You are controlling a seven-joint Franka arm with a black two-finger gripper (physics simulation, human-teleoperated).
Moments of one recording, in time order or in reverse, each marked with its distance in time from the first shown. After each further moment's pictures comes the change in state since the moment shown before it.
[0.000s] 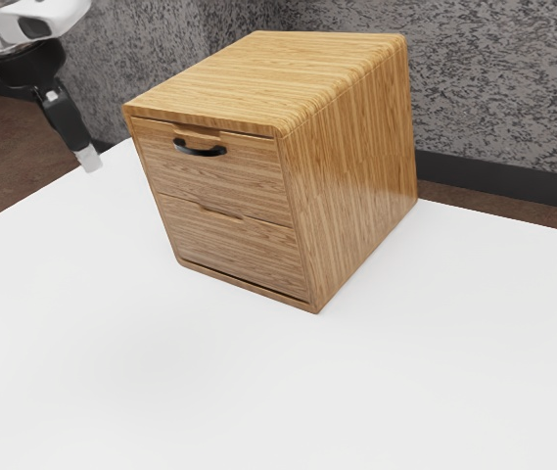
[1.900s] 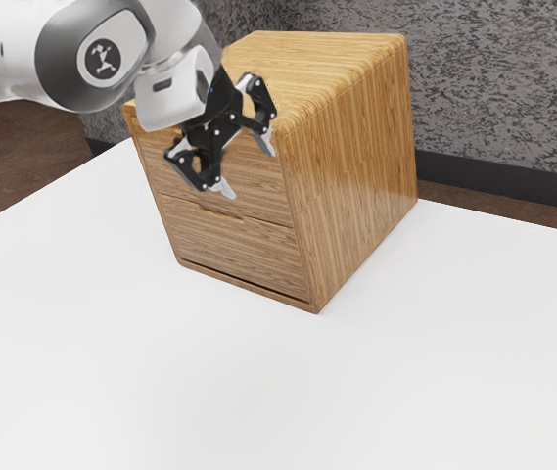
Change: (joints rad) arm -0.222 0.040 -0.054 -0.201 0.027 0.421 1.057
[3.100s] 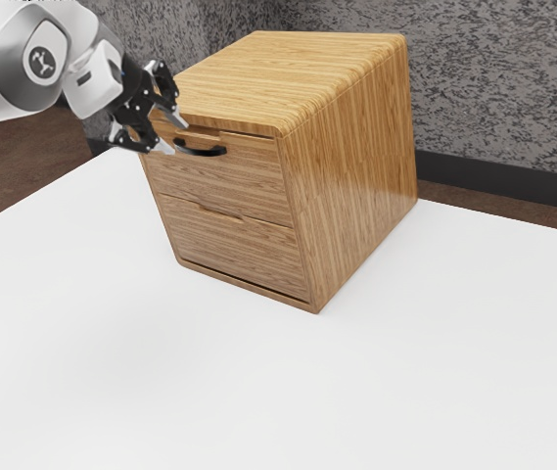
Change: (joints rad) arm 0.295 0.102 0.012 0.032 -0.182 0.230 0.109
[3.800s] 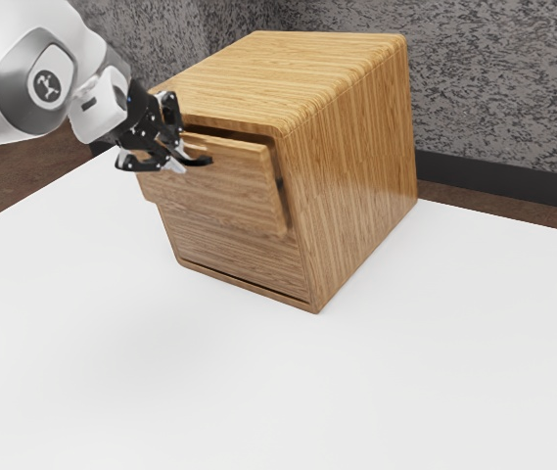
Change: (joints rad) arm -0.047 -0.094 0.031 -0.158 0.004 0.027 0.026
